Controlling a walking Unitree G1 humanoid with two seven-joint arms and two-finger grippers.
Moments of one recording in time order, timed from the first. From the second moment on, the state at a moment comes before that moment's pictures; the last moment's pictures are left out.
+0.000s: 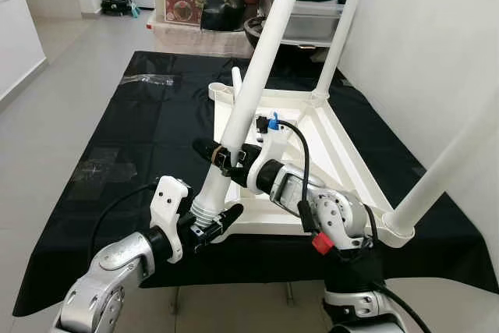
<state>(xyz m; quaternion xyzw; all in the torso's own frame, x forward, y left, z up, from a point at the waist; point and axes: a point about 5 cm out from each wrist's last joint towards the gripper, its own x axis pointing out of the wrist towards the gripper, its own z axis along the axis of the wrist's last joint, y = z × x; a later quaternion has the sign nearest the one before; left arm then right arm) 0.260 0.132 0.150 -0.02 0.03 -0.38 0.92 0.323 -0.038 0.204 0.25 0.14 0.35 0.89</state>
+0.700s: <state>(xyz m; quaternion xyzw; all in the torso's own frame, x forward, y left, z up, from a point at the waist) 0.269 0.123 0.147 -0.01 0.02 -0.39 0.92 0.316 -0.038 0.197 0.27 0.15 0.35 0.88</state>
